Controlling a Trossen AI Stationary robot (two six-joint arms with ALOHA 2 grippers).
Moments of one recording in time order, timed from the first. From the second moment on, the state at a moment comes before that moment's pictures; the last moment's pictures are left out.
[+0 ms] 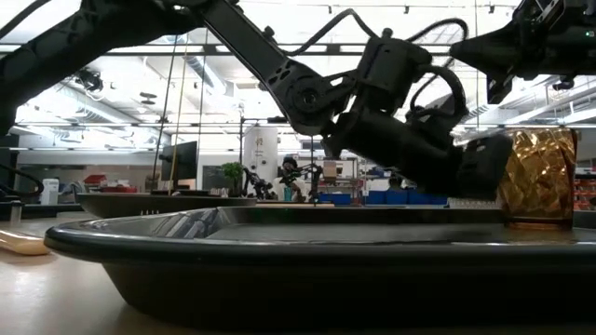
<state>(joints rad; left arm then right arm) -0.04 2.53 1.79 0.40 -0.25 -0.06 0.25 0.41 0.06 0.50 0.43 0.13</state>
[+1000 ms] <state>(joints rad) -0.08 1.78 1.25 -0.61 -0.73 -0.07 0.25 0.41 0.06 0.50 0.43 0.13</state>
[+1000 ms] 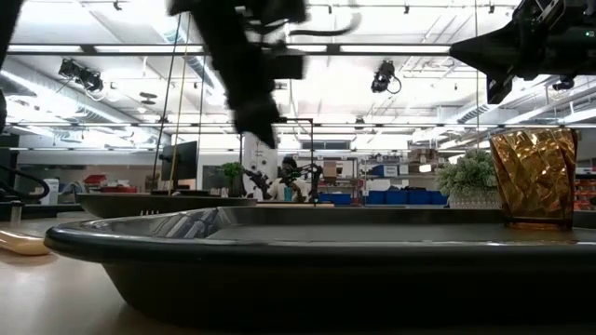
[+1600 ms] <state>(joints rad) 0.60 1.23 0.73 -0.54 -0.18 -0.35 0.25 0.41 0.06 0.50 0.43 0.13</state>
